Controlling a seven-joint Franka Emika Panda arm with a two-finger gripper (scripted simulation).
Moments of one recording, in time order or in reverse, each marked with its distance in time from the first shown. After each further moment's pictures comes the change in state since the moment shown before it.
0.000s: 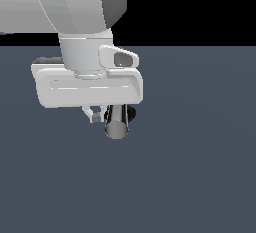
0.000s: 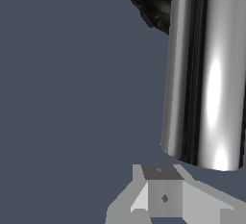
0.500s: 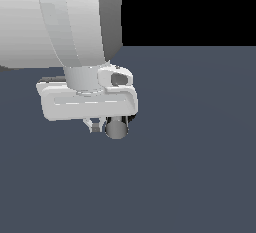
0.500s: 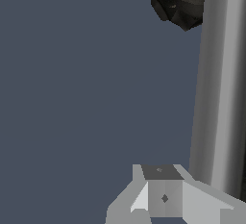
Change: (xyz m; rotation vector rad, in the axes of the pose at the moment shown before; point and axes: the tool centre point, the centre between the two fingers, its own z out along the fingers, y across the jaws) arm 0.013 -0.007 0.036 -0.003 -0.003 -0.017
